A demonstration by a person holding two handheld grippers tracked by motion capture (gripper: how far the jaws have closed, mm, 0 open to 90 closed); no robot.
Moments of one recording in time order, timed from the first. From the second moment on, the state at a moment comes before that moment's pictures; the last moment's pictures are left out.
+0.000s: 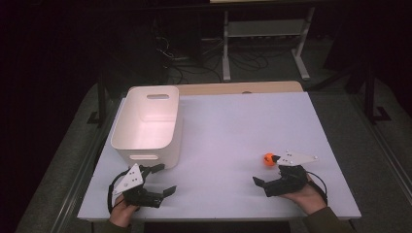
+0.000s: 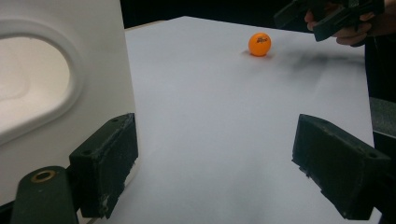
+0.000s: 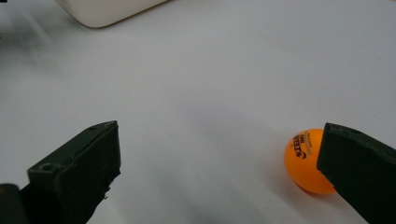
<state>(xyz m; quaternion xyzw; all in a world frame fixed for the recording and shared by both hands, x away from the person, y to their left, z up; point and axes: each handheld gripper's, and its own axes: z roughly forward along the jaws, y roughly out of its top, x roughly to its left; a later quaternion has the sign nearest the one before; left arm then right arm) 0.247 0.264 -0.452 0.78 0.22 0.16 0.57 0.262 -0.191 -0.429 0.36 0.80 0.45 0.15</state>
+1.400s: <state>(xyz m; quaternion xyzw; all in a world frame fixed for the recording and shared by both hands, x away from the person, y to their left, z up) 0.247 0.264 -0.452 0.78 0.22 0.16 0.57 0.268 -0.208 -0.428 0.38 0.80 0.44 0.16</state>
